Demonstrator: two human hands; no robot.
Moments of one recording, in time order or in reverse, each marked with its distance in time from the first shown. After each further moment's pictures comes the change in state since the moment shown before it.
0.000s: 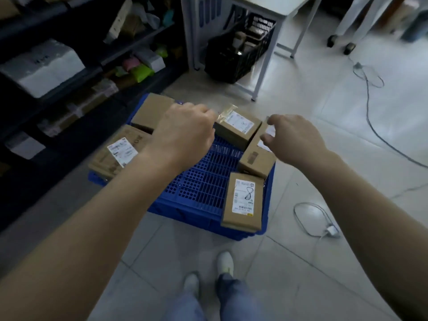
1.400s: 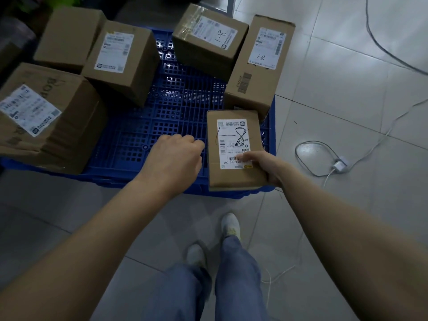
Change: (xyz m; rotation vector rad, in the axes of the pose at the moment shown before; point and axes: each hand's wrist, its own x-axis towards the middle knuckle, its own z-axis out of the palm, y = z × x) left_hand -0.073 0.020 0.268 -0.098 -0.473 0.109; right_hand -0.032 0.088 0.372 1.476 -0.694 0.879
